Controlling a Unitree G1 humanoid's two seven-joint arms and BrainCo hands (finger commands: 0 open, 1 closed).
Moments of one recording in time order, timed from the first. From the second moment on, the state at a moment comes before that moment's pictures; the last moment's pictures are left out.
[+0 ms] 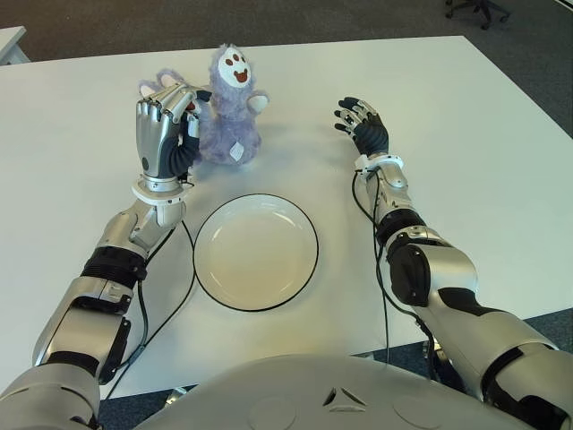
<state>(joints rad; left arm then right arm) -0.36 0.52 -0.18 0.47 0.82 -0.67 1.06 -0.84 -0.07 -0.29 1.20 0.15 -0.41 0.23</state>
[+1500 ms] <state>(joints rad) -0.30 0.52 -0.07 0.21 0.74 -0.72 0.86 -0.84 -0.07 -0.29 1.20 0.15 -0.41 0.23</state>
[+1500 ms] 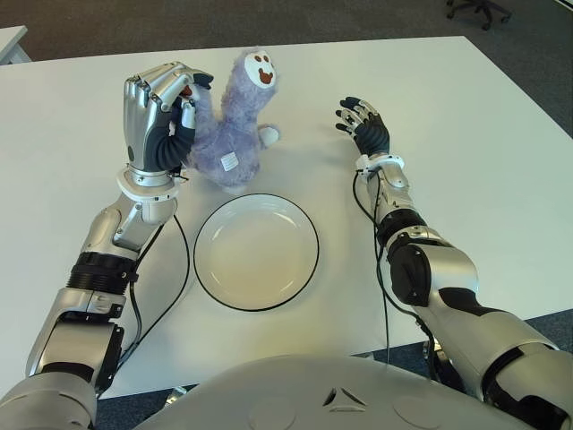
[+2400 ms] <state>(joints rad) -0.31 0.50 -0.04 0.21 0.78 -0.72 0.83 -0.84 -0.07 -0.28 1.20 0.15 -0.41 0.23</state>
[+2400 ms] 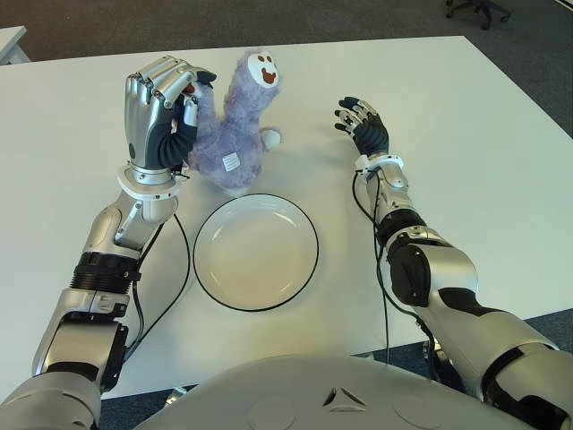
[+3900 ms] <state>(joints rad) -0.42 0.53 -0.06 0.36 0.81 -0.64 0.83 -0.83 -0.08 -0.27 1.20 0.15 -0.41 0.23</state>
